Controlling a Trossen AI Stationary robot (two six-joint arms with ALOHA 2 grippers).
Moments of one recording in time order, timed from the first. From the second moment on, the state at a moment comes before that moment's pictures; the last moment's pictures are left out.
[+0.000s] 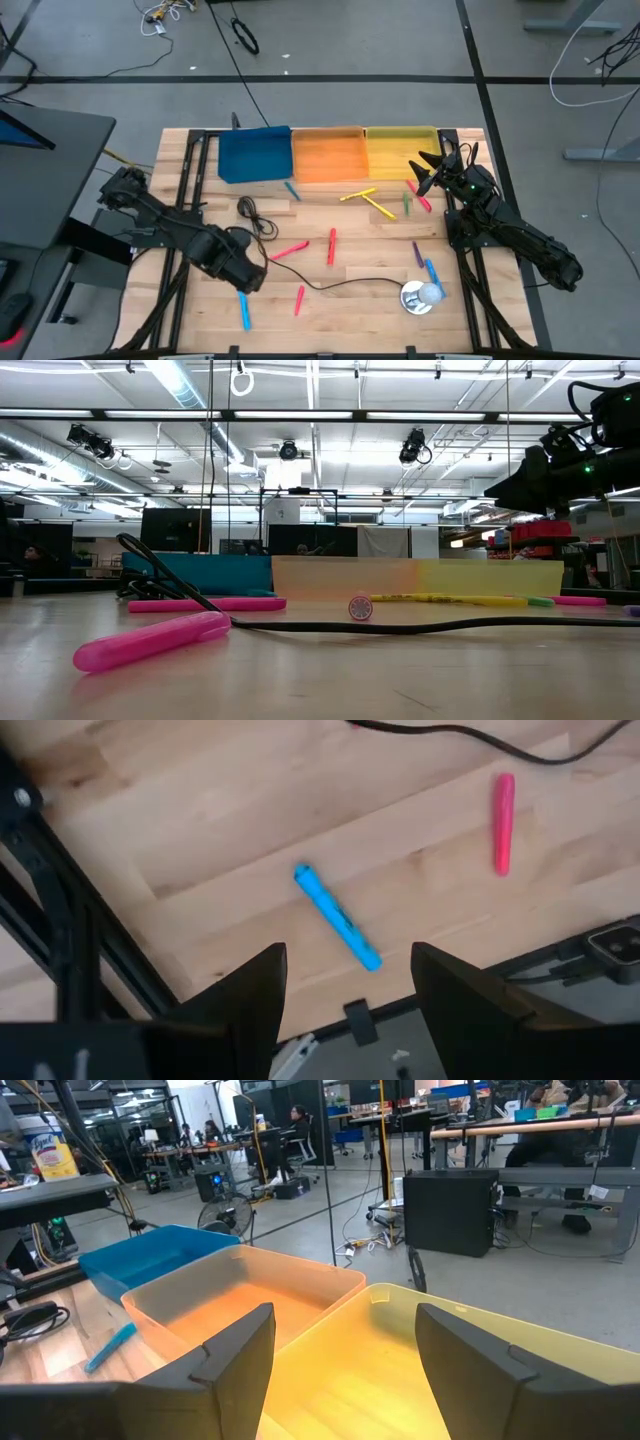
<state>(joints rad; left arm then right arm) -0.60 1.55 1.51 -1.38 0.01 -1.78 -0.75 0.09 0.02 0.01 0.00 0.13</state>
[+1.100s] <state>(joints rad) -0.78 1.59 1.51 -1.28 0.02 -2.14 -0.75 0.09 0.02 0.01 0.00 0.13</state>
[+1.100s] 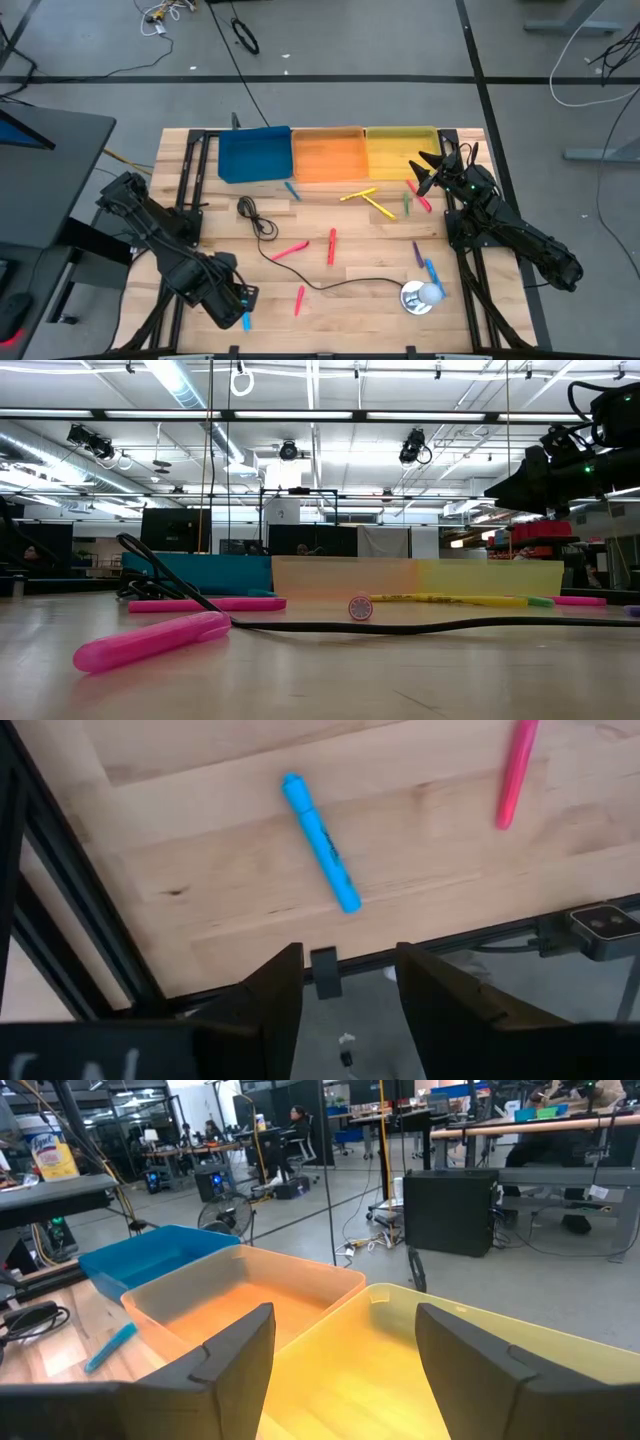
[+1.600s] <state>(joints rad) -0.76 1.67 1.45 -1.28 0.06 -2.20 -0.75 0.09 0.02 0.01 0.00 0.13</state>
